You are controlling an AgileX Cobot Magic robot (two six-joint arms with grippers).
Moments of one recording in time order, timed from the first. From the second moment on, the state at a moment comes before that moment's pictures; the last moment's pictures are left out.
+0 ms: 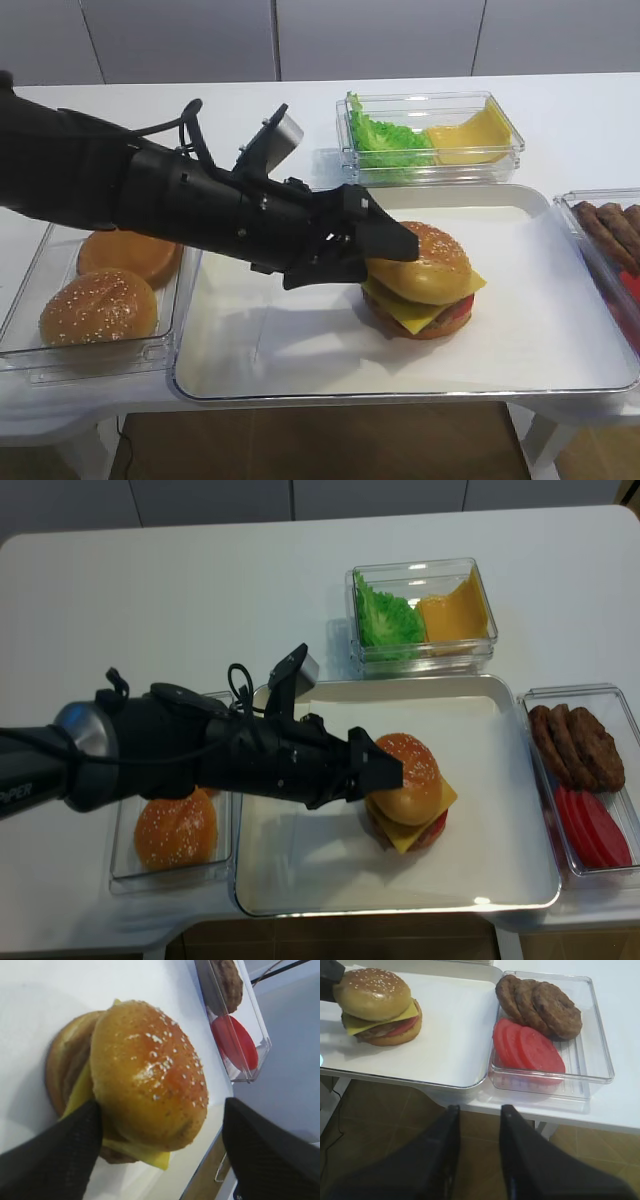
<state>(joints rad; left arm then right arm) -0.53 1.74 -0.97 -1.61 0.75 1.01 0.06 -0.02 -0.48 0.15 1.15 -0.11</state>
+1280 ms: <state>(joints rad) -0.48 1.64 -0.97 -1.49 0.71 0.98 0.06 -0.02 -0.48 0.15 1.15 -0.12</state>
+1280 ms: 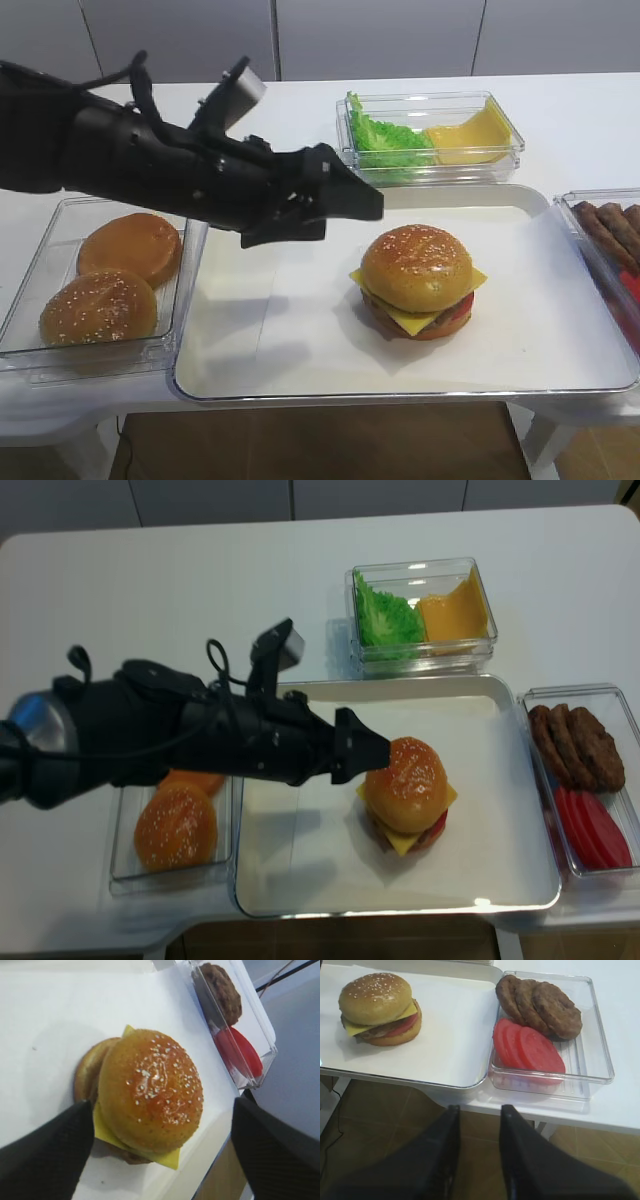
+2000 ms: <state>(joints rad) -0.02 1.34 -0.97 -0.75 0.85 0.47 0.06 -0.02 -0.48 0.15 1.15 -0.12</state>
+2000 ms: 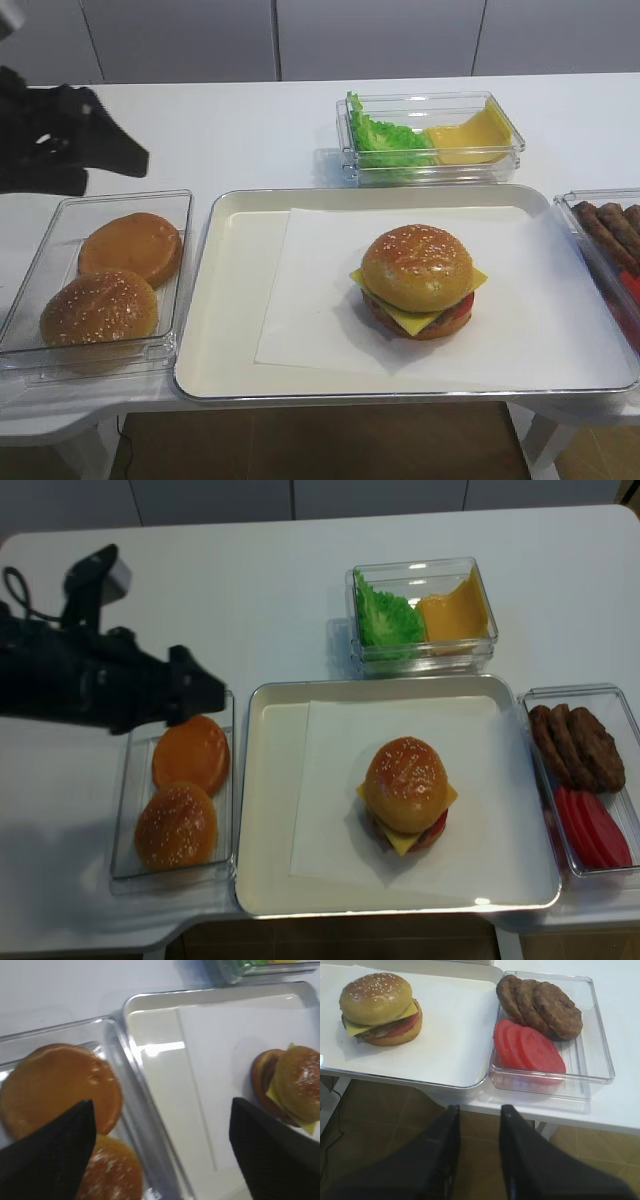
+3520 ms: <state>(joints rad) 0.14 0.50 -0.84 -0.22 1.23 0.16 0.06 -0.02 -0.48 0.15 1.15 -0.11</state>
